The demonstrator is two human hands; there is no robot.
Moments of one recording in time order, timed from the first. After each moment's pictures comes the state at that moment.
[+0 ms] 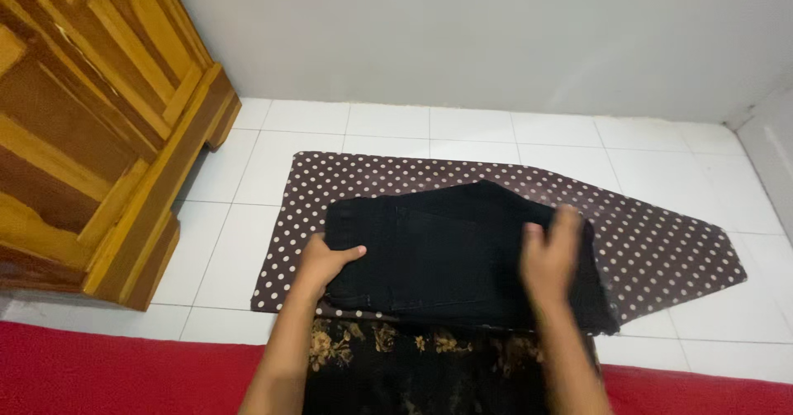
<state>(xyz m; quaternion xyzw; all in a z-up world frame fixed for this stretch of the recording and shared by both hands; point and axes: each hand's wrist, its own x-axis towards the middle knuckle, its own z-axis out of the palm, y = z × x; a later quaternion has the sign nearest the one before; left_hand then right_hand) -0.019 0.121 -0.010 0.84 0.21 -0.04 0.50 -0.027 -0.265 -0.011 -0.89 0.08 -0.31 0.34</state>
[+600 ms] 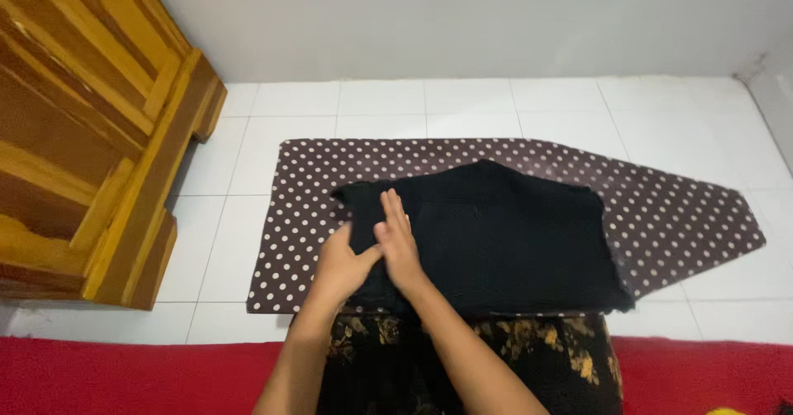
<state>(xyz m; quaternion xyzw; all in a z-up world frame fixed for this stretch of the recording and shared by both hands) -0.042 0.081 0.010 0.83 0.04 -0.04 0.55 -0.013 -0.051 -0.059 -0.74 -0.12 -0.06 0.66</state>
